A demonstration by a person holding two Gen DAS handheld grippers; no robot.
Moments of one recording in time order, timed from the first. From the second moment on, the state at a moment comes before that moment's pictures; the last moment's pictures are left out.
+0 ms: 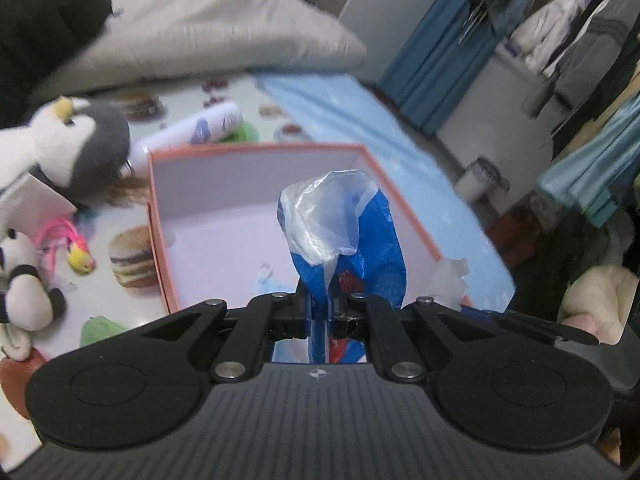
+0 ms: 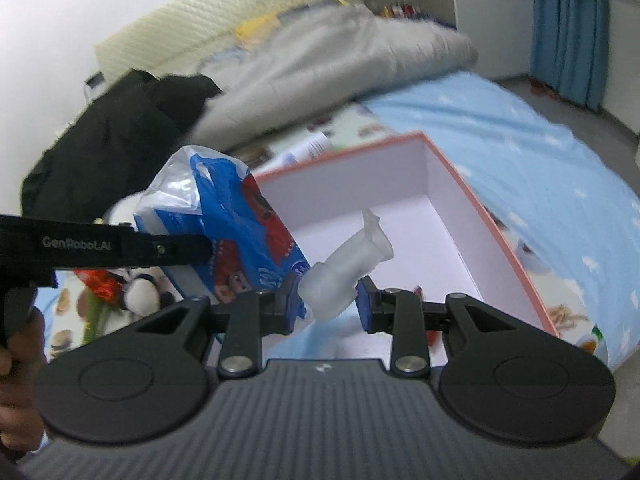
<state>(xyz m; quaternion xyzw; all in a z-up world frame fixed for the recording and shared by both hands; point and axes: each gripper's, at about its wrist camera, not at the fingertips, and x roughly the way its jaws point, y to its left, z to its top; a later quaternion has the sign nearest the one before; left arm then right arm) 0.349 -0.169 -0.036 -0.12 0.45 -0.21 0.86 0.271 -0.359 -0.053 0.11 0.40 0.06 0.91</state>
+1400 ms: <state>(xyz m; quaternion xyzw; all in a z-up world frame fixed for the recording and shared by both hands) 0.227 -0.129 0.035 -0.09 0.35 -0.17 0.92 0.182 -0.342 0.003 0.11 0.32 0.09 0.94</state>
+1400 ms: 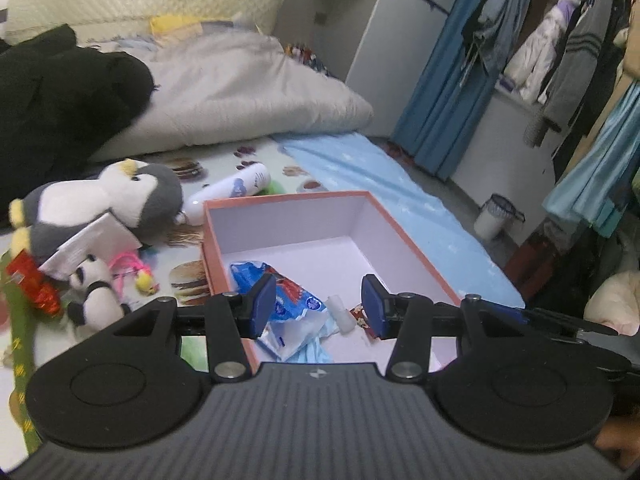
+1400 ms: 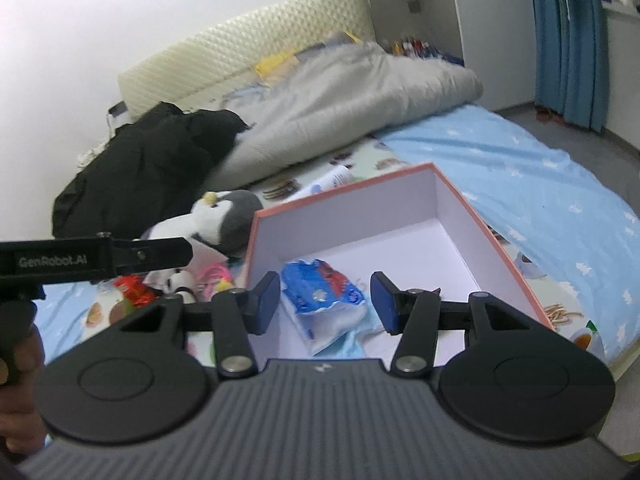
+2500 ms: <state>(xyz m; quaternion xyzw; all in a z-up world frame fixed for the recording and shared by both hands) -0.023 -0.005 0.008 -0.16 0.29 -0.04 0.94 0.036 -0.233 -0.013 0.06 0.30 0.22 0.92</state>
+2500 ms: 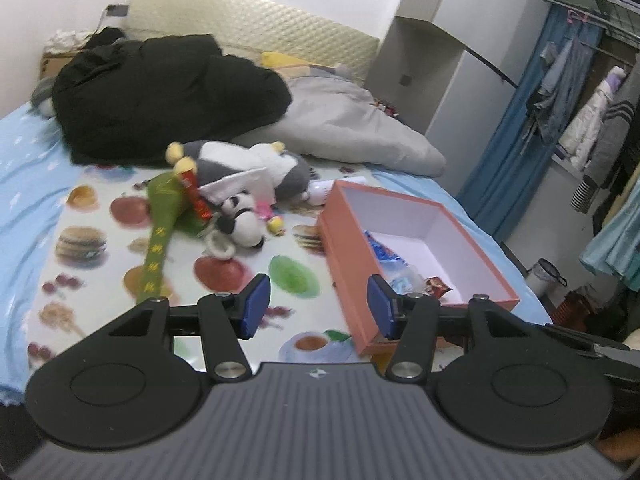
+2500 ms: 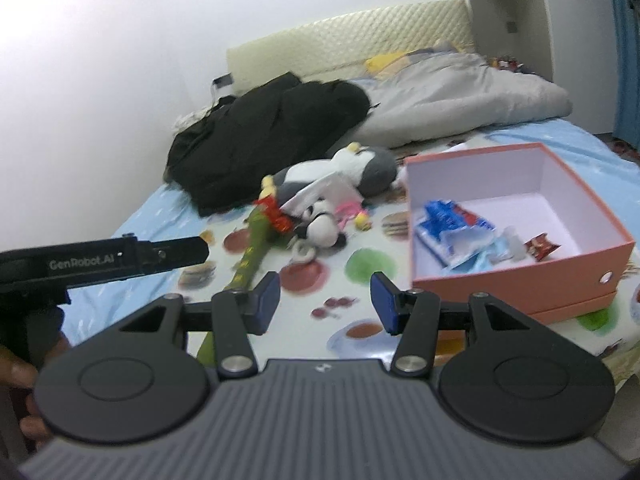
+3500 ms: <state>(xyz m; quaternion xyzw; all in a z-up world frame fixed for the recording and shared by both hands) 0.059 0.082 -0.074 -0.24 0.31 0.02 0.92 0.113 -0.165 -0.065 0.06 0.34 0.24 0.91</state>
